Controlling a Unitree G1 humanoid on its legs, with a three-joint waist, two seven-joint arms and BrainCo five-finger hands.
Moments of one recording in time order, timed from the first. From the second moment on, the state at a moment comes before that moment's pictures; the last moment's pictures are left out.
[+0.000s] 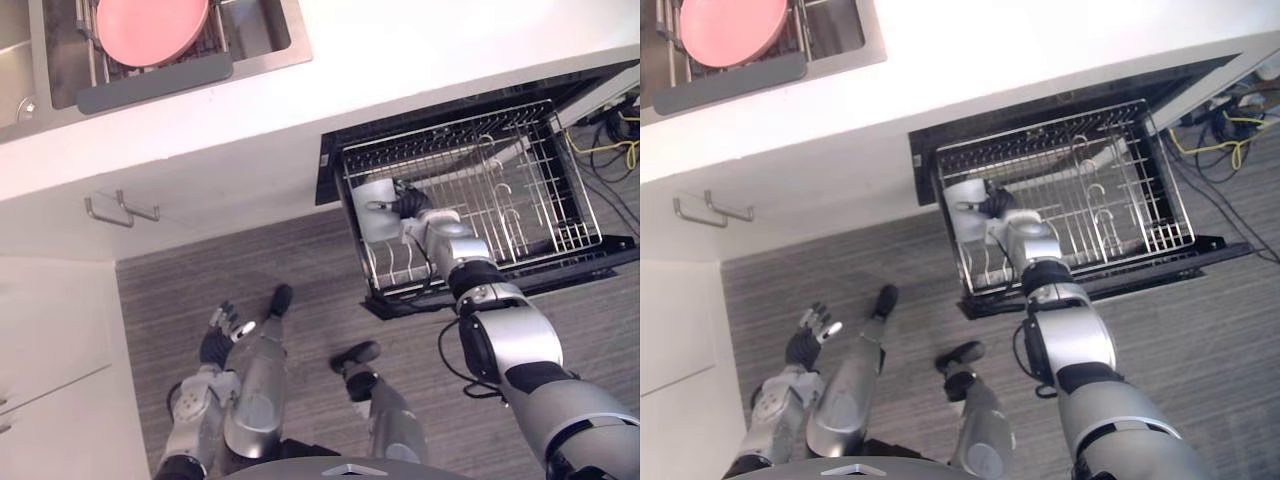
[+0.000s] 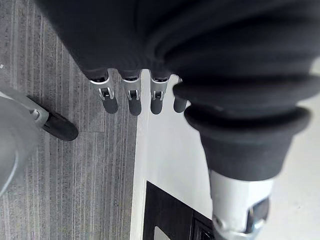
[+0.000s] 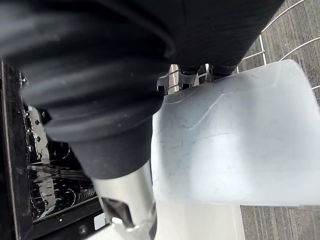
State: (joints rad) left arm 0.06 0.05 -0.04 0.61 -0.39 -0.33 -0.10; right arm -0.94 -0.33 0.03 1.03 0.28 0.14 0.15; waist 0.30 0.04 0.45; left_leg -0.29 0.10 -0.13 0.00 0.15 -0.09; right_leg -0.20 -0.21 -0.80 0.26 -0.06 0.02
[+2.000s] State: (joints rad) left arm 0.36 -0.07 0.38 1.02 -0.43 -0.29 -0.07; right arm -0.20 -0.27 -0.33 -0.06 0.52 -0.26 0.16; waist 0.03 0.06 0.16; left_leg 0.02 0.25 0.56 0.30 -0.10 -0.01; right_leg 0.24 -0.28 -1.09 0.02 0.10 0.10
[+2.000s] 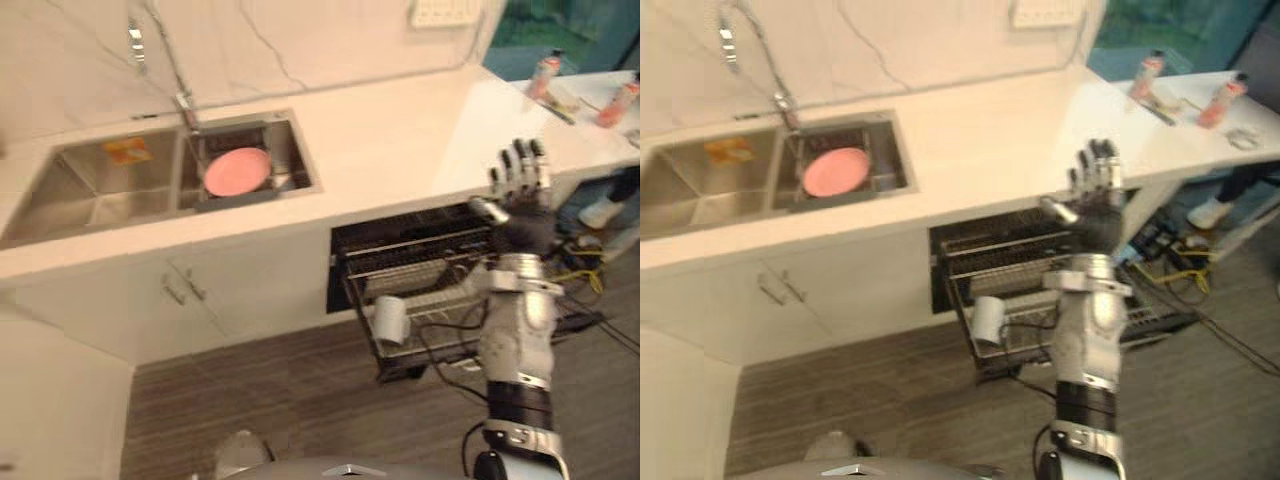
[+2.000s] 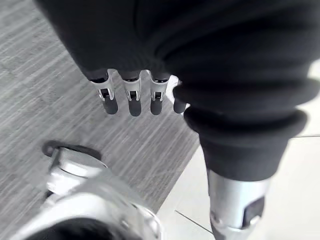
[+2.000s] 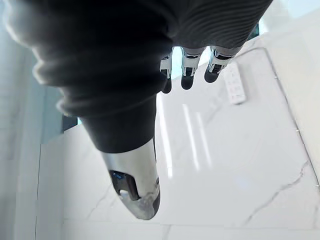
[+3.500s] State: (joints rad) left arm 0.18 0.12 0.00 0.98 -0.33 -0.19 -0.23; right arm 0.04 -0.15 -0.35 -0.23 0.50 -0.32 0.09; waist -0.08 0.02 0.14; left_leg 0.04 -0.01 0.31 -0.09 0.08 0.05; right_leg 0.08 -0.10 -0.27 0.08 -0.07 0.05
